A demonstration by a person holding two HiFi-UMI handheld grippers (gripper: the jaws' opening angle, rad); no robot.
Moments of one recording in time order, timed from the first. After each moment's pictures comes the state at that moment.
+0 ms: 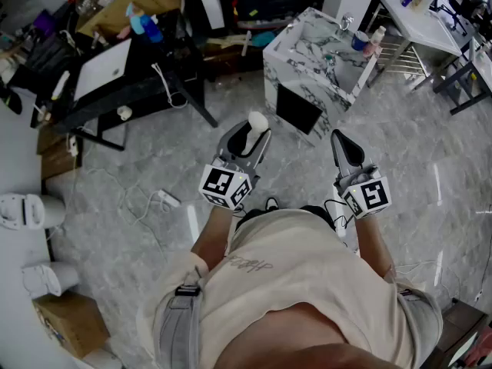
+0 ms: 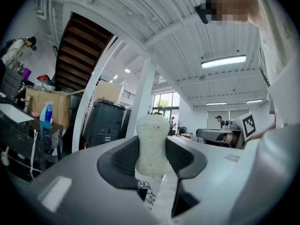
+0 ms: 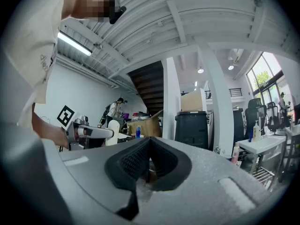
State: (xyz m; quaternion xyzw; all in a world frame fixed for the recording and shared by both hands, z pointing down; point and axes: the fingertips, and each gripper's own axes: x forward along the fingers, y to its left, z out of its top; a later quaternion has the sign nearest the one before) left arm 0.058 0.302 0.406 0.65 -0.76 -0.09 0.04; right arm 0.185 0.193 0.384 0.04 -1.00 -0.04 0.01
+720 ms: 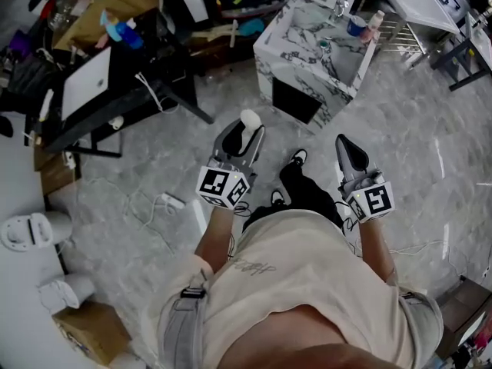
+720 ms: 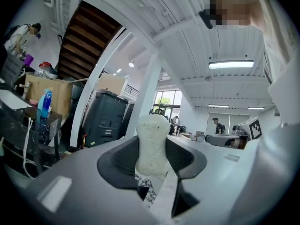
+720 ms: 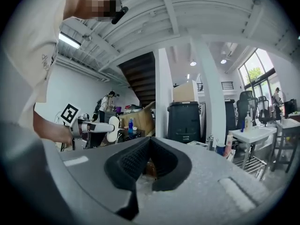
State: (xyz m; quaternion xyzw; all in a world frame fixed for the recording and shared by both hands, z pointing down) left arm -0.001 0.277 0.428 0.64 -0.76 -0.10 0.08; right arm 0.161 0.167 0.413 0.08 -1.00 -0.01 0.05
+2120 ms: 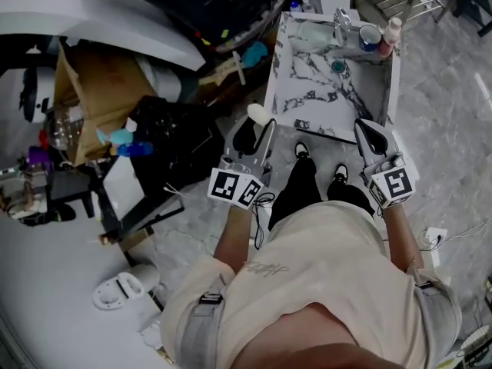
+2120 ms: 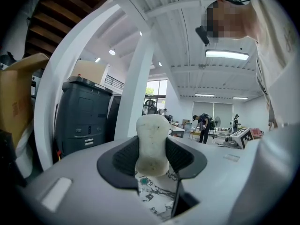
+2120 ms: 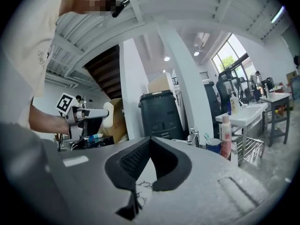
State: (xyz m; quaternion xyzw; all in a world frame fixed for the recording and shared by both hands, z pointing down) left arm -0.186 -0.016 0.398 0.72 -0.69 -0.02 0.08; right arm -0.008 -0.102 0.473 0.18 -0.98 0.10 0.03
